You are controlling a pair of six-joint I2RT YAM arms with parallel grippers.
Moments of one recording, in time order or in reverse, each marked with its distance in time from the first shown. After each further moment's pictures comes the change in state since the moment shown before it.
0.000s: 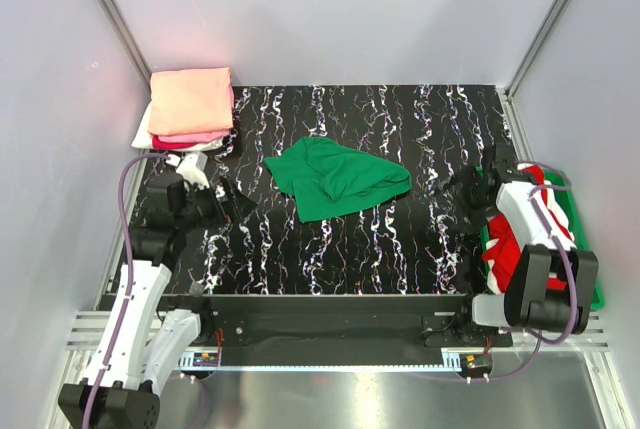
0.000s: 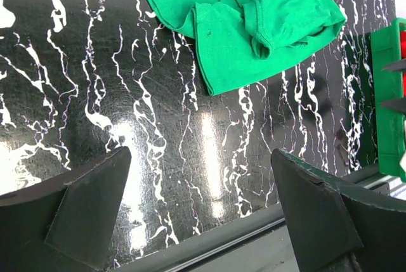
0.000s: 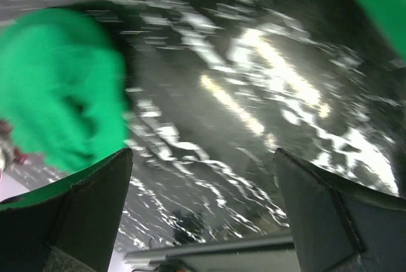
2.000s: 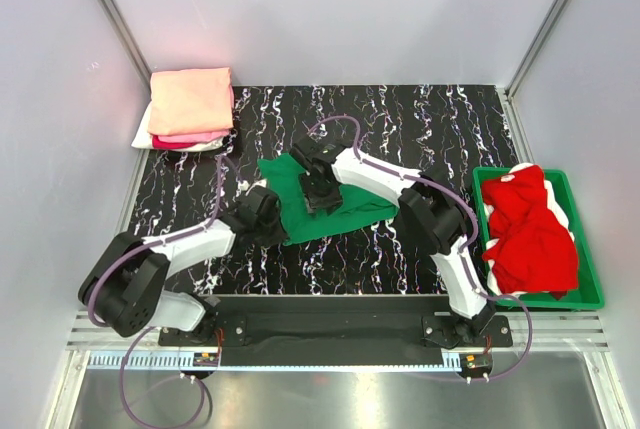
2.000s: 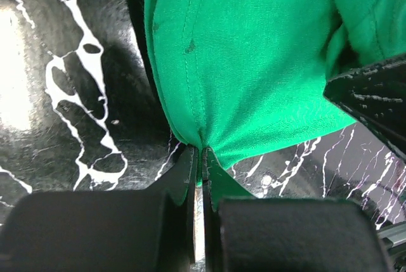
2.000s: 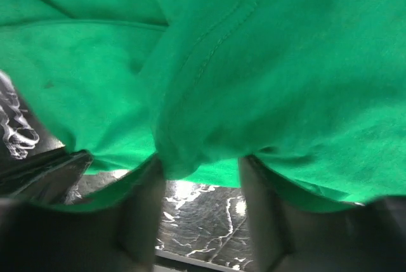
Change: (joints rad) left arm -0.509 0.628 -0.158 0.428 -0.400 -0.445; right arm 0.941 0.821 0.899 -0.157 0.201 -0.346
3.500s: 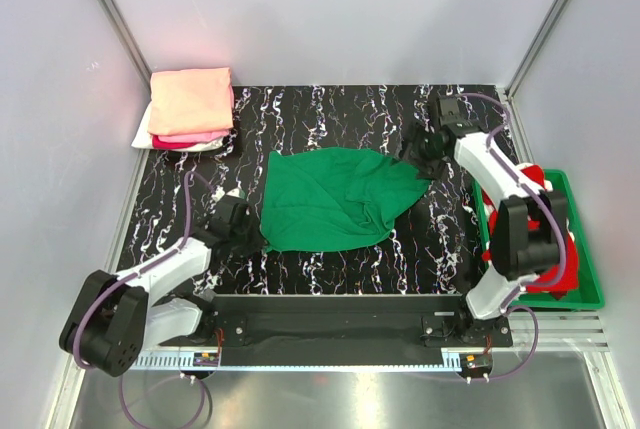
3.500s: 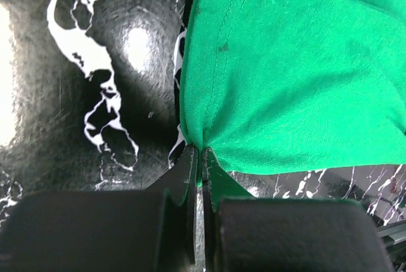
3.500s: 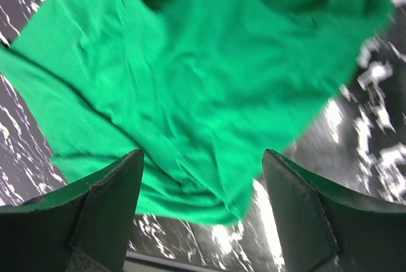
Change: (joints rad) left arm 0.179 -0.229 -0.169 -0.036 0.074 0.065; right arm -0.618 -0.515 -0.461 0.201 -0.158 0.102
